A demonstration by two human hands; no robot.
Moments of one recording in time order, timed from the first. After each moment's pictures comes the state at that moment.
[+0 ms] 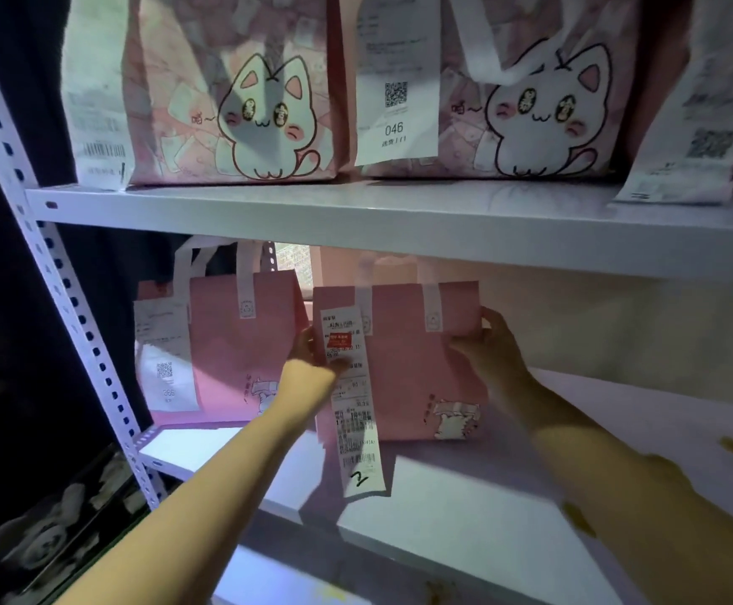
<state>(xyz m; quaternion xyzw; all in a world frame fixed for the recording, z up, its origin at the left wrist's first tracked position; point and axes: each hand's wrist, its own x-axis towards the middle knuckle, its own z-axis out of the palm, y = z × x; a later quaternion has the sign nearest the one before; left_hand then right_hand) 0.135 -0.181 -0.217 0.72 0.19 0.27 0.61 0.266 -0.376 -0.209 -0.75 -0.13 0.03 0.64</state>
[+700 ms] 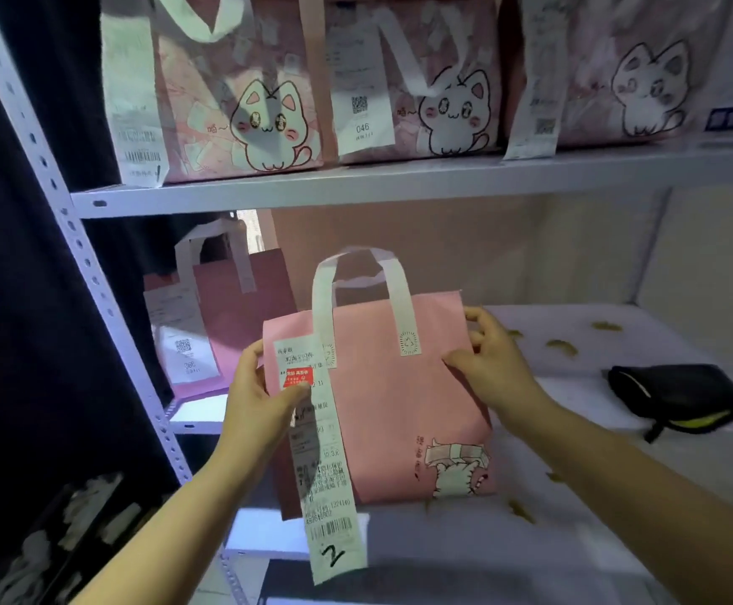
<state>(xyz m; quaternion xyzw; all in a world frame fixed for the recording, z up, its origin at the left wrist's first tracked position) -0.067 -0.190 -0.213 0.75 0.10 0.25 0.61 0.018 -0.429 -0.193 -0.73 -0.15 -0.02 0.66</state>
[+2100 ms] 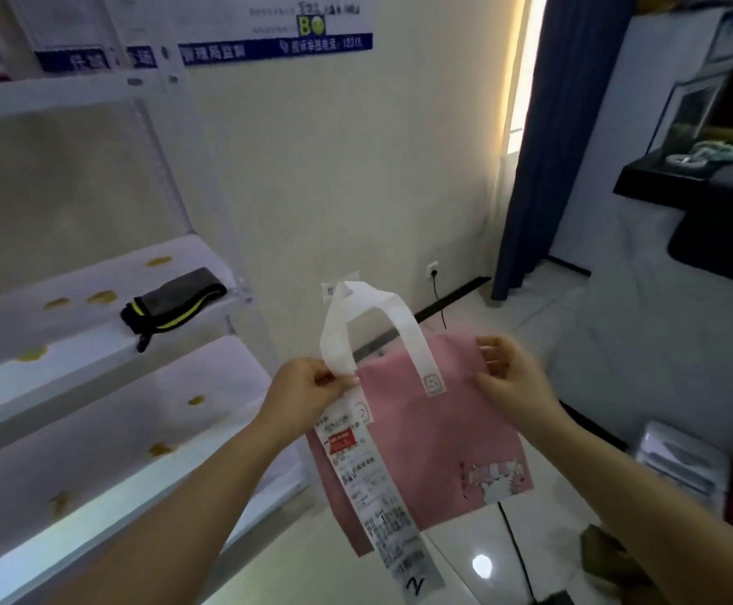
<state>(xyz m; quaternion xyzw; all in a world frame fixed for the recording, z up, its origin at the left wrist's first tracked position) -0.148 -0.783 -0.297 0.85 -0.26 -0.13 0.43 -0.296 -1.007 -0.297 -0.78 0.25 -0.17 0.55</state>
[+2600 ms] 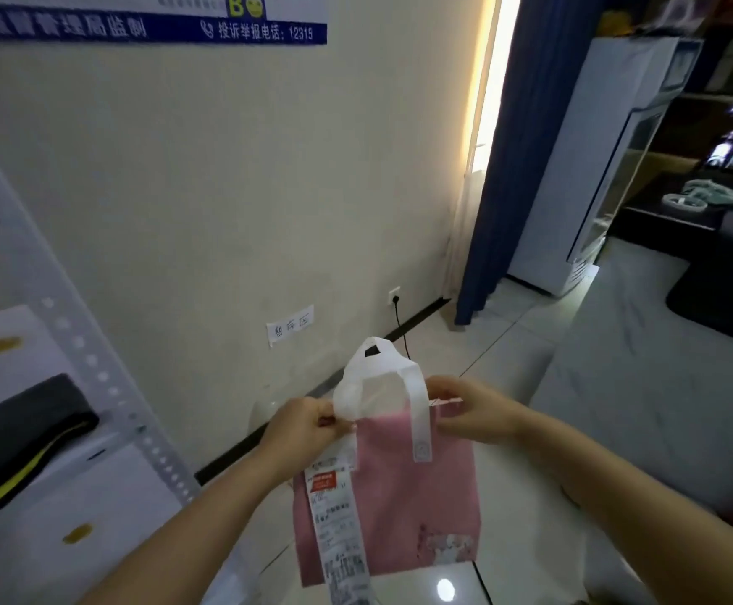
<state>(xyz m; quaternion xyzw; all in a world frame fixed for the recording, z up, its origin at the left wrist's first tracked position) 0.067 -0.940 -0.355 0.84 -0.36 -0.19 0.35 -0.078 -1.161 -0.322 -0.91 0.16 0.11 0.37</state>
